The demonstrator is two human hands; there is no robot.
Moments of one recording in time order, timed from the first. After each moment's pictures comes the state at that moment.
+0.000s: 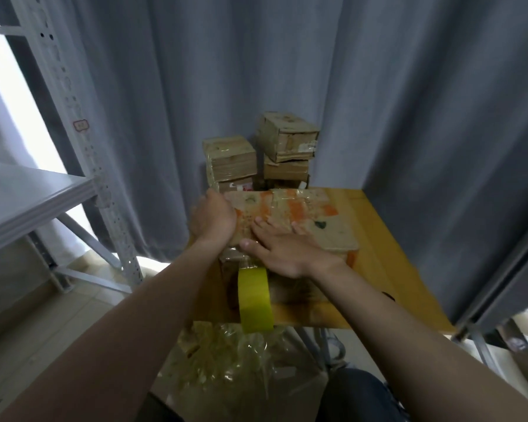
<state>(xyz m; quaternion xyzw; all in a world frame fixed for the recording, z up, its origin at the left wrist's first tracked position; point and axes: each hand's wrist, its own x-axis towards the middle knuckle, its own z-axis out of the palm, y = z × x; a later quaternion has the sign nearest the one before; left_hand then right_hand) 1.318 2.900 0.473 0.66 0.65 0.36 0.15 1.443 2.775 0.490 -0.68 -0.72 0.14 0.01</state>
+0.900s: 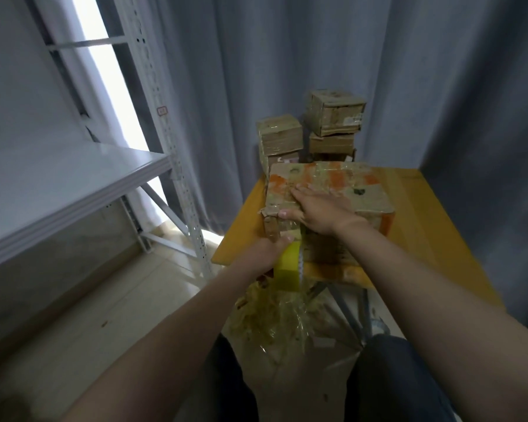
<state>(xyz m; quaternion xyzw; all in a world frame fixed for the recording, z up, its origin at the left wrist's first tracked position) 1.275 2.747 0.426 0.67 0.58 0.17 0.44 1.446 2.773 0.478 -0.66 -0.75 0.05 0.04</state>
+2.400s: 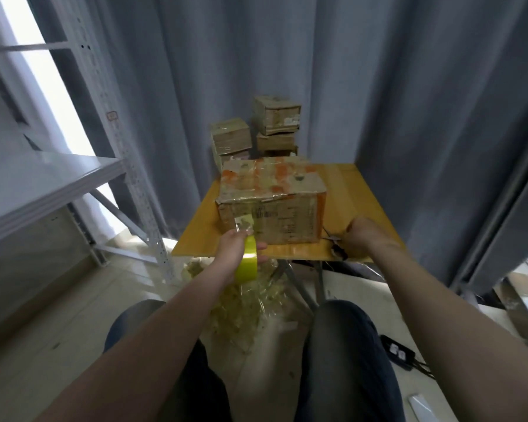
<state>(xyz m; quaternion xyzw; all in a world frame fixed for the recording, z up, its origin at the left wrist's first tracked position) 1.304 2.712 0.398 0.45 0.52 0.35 0.64 1.587 2.648 0.414 -0.85 -0.47 0.16 0.16</state>
